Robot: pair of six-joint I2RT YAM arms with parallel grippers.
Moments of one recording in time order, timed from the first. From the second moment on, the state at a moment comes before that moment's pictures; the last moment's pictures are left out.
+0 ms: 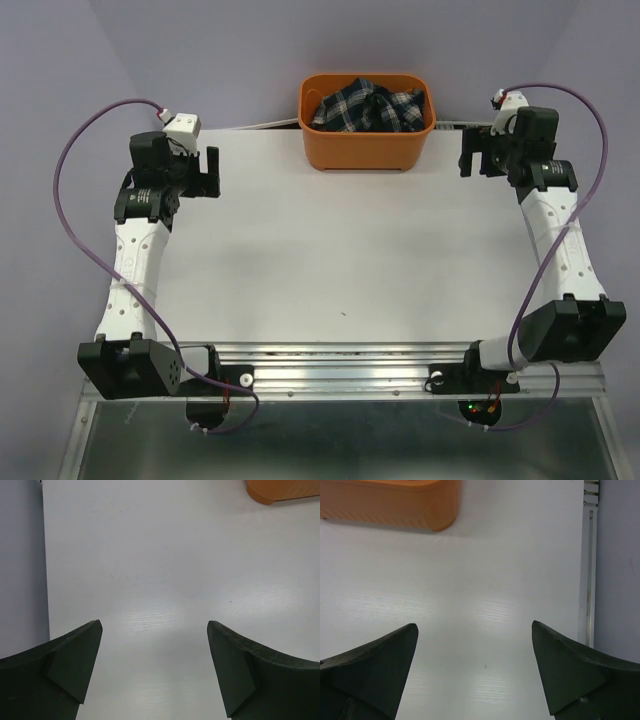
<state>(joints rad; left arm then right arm) 0.04 1.25 1.35 -0.63 0.13 0.12 -0.05 1.43 1.54 -0.66 -0.09 -0.11</state>
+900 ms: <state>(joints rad) 0.03 1.27 1.36 -0.72 -0.13 0.01 0.11 2.19 2.40 -0.54 -0.09 -0.12</state>
